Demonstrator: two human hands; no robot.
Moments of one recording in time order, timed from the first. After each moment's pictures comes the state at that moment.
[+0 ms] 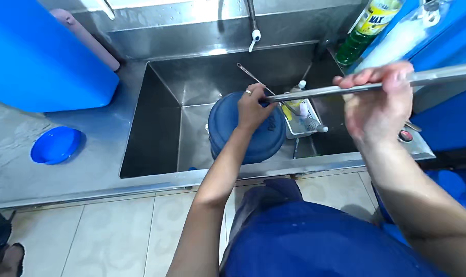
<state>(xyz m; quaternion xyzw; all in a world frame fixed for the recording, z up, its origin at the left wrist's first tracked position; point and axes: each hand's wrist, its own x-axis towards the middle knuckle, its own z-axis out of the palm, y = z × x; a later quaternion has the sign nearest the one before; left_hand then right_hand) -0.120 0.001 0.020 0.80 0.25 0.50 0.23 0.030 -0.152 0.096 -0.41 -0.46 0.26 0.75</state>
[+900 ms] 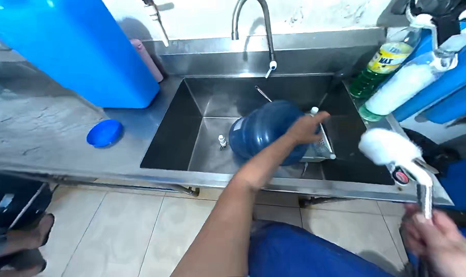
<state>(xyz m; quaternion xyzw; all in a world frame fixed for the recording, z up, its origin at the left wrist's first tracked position) 0.000 -0.033 0.015 0.92 0.14 0.24 0.27 0.090 -0.356 0.038 -0.74 -0.27 0.32 0.53</state>
